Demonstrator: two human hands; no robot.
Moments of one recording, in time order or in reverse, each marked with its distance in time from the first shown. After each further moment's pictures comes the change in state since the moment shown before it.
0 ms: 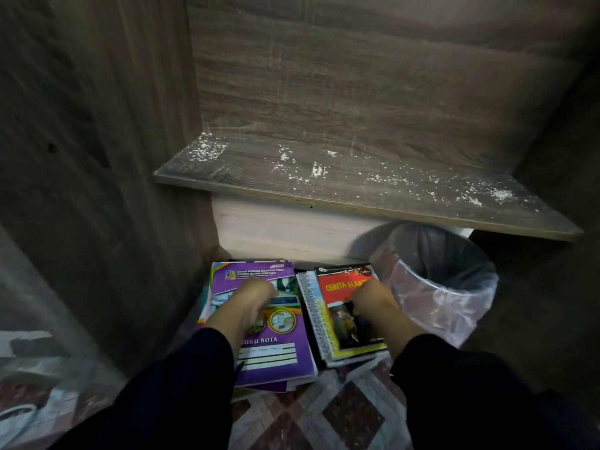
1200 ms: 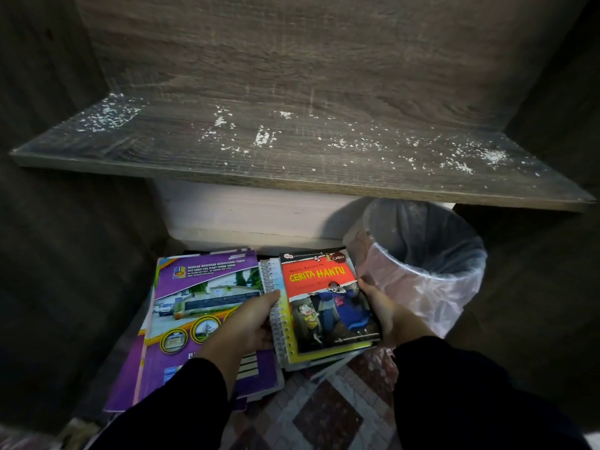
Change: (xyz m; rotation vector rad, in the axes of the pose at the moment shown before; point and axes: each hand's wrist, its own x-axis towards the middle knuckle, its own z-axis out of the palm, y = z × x) left_hand 0.042 -0.032 0.086 -0.178 -0.274 -0.227; right_hand 0.093 0.110 0.037 1.327 -0.439 0.281
